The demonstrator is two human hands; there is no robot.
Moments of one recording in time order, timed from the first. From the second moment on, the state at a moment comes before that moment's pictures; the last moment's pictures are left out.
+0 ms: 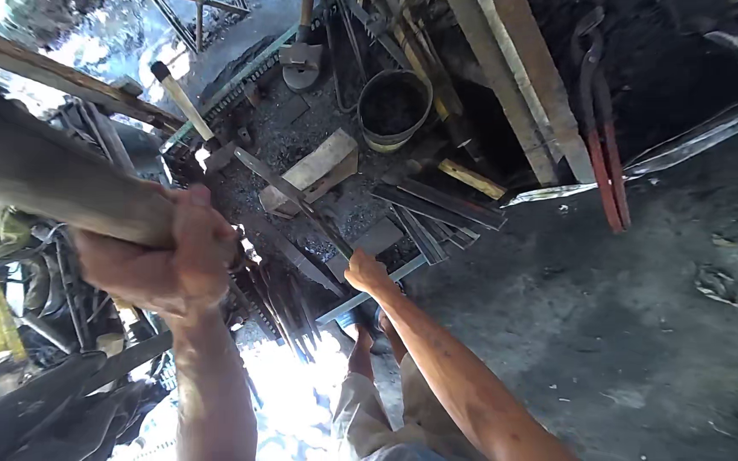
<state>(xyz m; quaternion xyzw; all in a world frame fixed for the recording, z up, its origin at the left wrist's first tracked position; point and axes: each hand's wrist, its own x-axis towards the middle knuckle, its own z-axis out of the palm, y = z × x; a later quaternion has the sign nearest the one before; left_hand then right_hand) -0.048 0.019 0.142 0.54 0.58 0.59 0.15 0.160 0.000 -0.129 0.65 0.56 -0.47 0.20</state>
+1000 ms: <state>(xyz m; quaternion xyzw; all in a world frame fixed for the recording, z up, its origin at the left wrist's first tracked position) -0.070 0.001 -0.063 0.46 0.84 0.10 0.27 0.170 0.004 -0.136 0.64 0.56 -0.49 0.19</state>
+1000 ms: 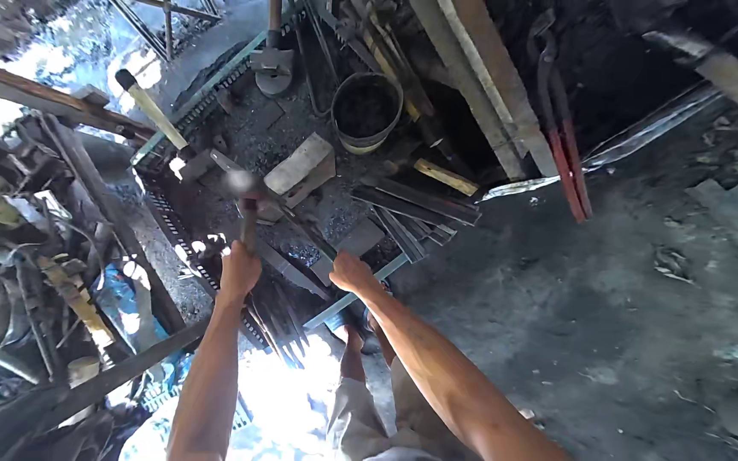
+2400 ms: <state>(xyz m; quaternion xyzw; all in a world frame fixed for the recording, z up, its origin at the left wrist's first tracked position) -0.034 0.018 0.024 0.48 0.78 0.37 0.11 0.193 -0.079 -0.143 0.67 0.53 -0.48 0.20</state>
